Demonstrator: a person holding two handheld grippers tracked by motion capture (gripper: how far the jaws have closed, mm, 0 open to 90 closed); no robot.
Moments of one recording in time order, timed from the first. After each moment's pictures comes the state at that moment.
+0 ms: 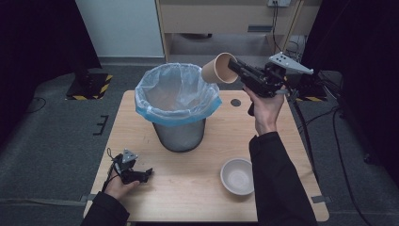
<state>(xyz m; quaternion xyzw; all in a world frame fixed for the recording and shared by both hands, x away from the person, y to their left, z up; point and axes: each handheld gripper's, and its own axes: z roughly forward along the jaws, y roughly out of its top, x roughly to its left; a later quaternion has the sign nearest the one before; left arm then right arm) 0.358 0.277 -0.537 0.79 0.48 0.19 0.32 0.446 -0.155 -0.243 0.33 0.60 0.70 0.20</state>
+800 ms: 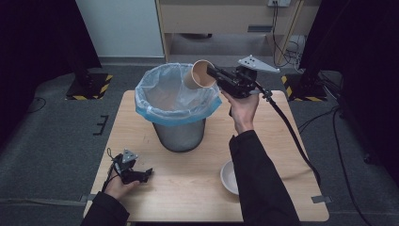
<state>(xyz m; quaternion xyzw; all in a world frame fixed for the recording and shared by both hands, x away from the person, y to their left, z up) 0.358 0.277 -0.537 0.79 0.48 0.19 0.32 0.466 -0.103 -0.266 0.33 0.64 0.67 0.19</state>
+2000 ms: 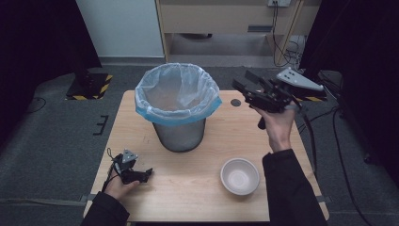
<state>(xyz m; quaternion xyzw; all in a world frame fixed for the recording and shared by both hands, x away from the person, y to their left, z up) 0.358 0.278 -0.536 0.79 0.48 0.19 0.32 0.415 -0.183 -0.266 0.32 0.62 0.68 0.21</state>
